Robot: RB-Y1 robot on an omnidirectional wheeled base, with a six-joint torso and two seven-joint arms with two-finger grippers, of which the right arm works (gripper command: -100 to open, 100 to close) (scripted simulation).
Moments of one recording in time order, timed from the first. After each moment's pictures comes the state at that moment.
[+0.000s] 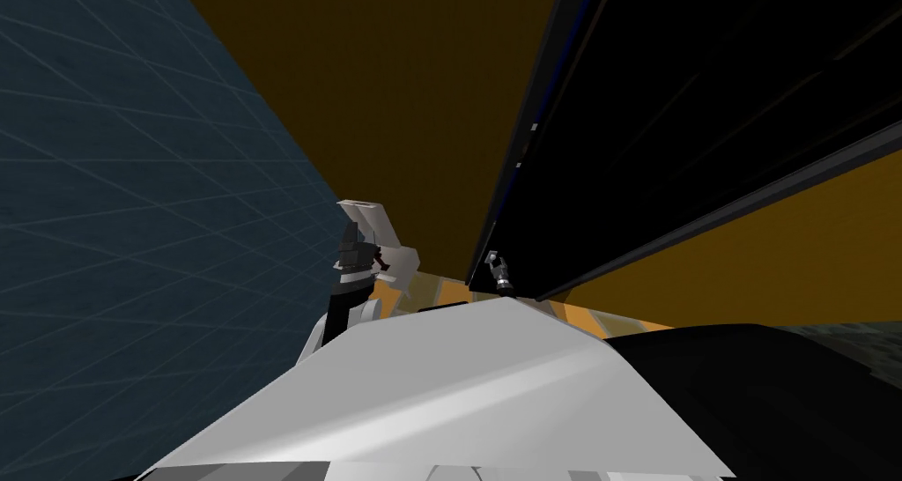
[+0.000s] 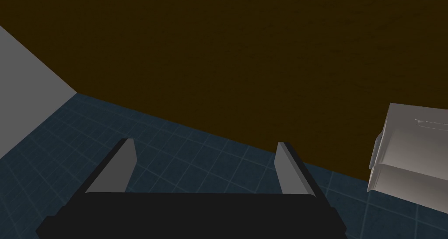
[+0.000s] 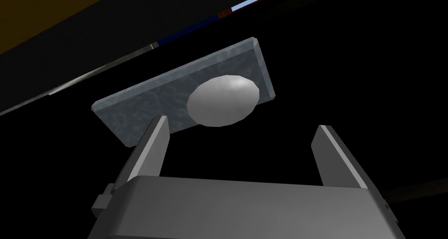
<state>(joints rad) 0.03 -0.28 0.01 -0.66 -0.28 -0.93 -0.55</state>
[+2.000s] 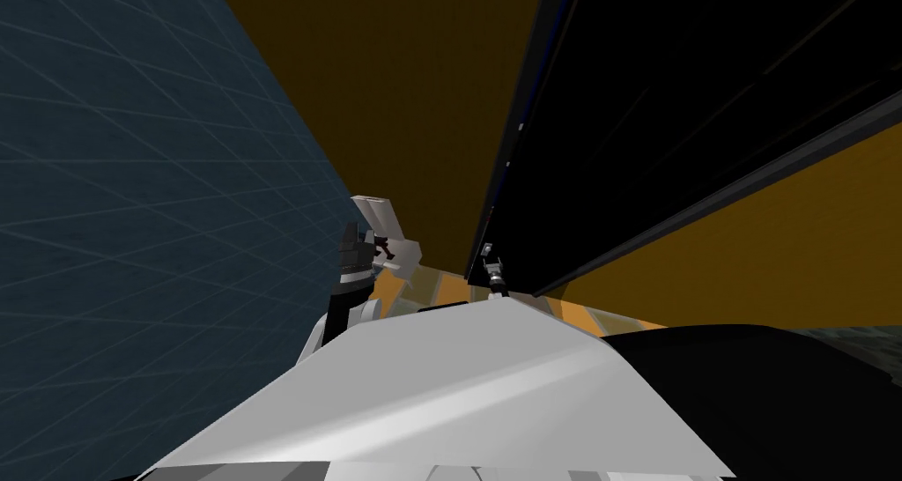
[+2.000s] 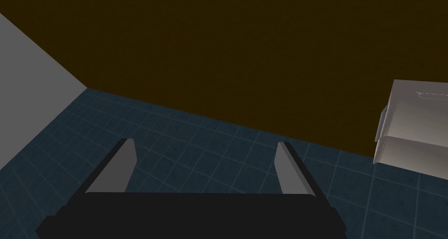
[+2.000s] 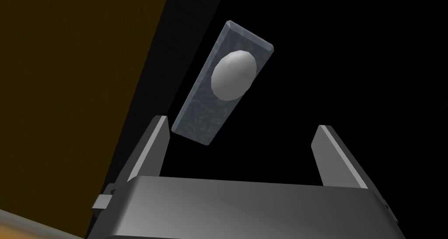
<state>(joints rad) 0.00 -0.23 0.10 -0.69 -0.48 -0.89 -1.05</state>
